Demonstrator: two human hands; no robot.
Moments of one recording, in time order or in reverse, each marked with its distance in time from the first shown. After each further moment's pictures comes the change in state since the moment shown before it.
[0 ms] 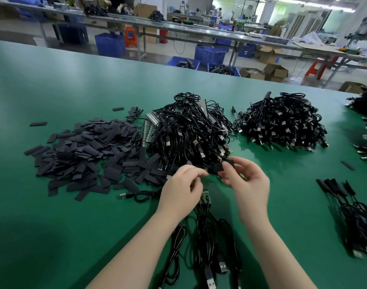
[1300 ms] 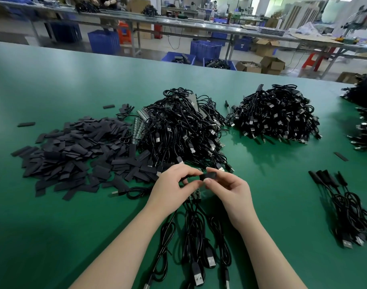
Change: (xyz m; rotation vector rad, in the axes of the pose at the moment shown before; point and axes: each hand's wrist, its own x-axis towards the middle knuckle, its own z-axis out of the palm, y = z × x) left_hand 0.002 -0.009 0.002 -0.122 -0.112 0.007; right_hand -0.002 0.030 -0.023 0.018 -0.326 0.135
